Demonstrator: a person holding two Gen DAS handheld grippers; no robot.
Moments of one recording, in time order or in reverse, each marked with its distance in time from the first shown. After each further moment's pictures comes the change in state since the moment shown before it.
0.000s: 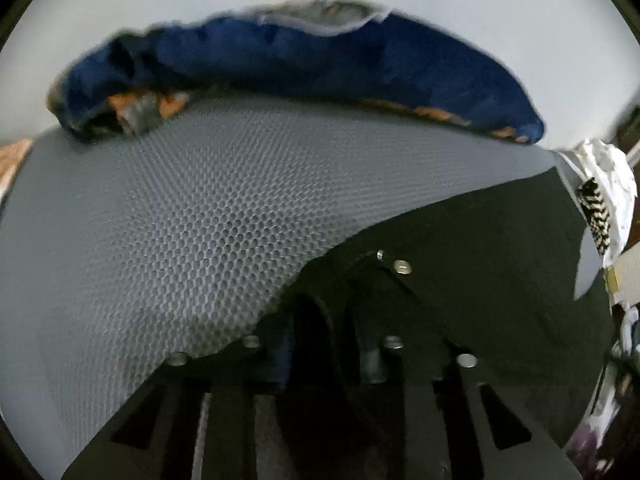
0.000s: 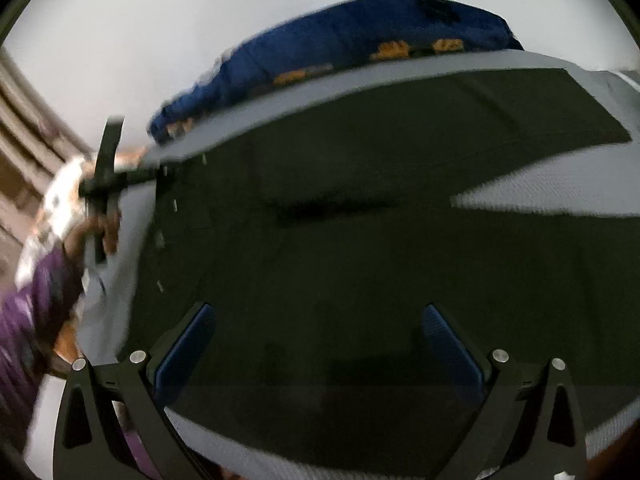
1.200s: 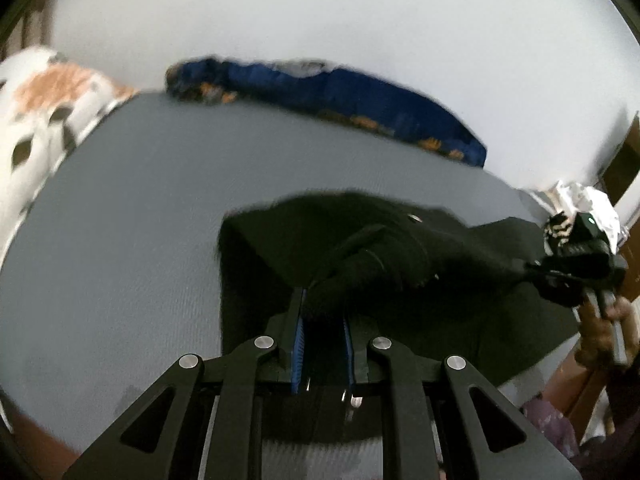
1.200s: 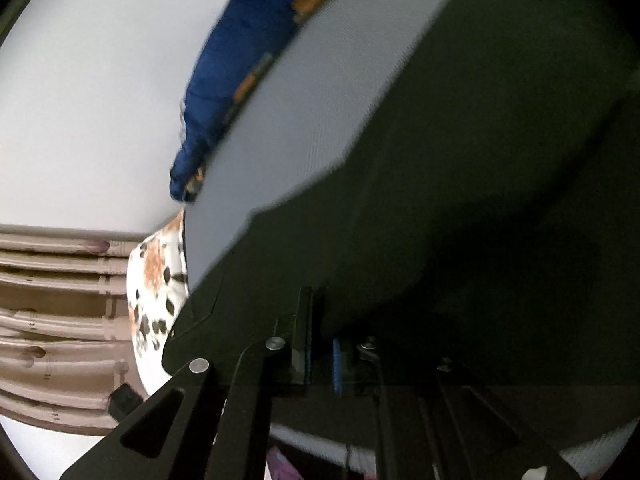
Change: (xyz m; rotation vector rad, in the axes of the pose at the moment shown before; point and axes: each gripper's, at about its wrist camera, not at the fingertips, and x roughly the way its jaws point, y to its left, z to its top) left arm -0.159 -0.099 -0.216 -0.181 -0.223 0.034; right arm 0.023 -0.061 0.002 0.490 0.203 0.318
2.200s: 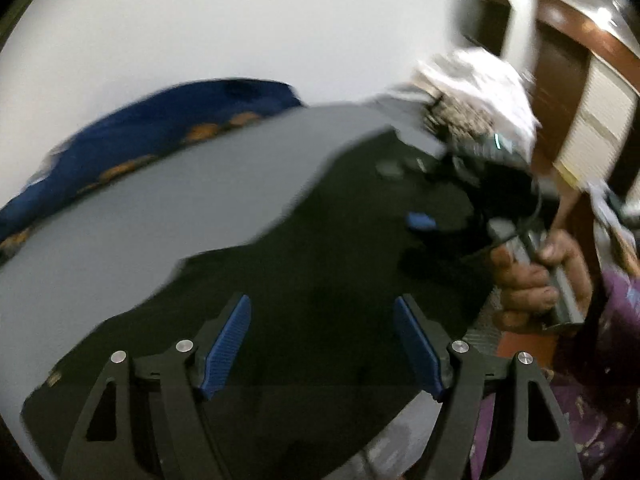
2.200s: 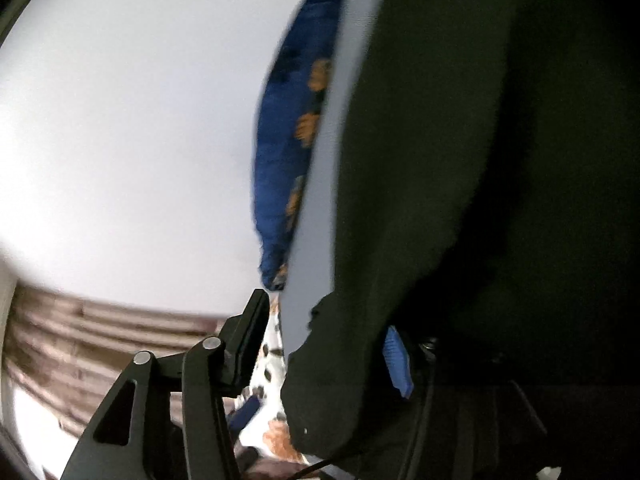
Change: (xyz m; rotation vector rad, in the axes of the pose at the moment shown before) left arm 0.067 -0.290 -0.017 0.619 0.080 -0.259; right arm -0.057 -0.099 0.051 0.098 -0.276 0.448
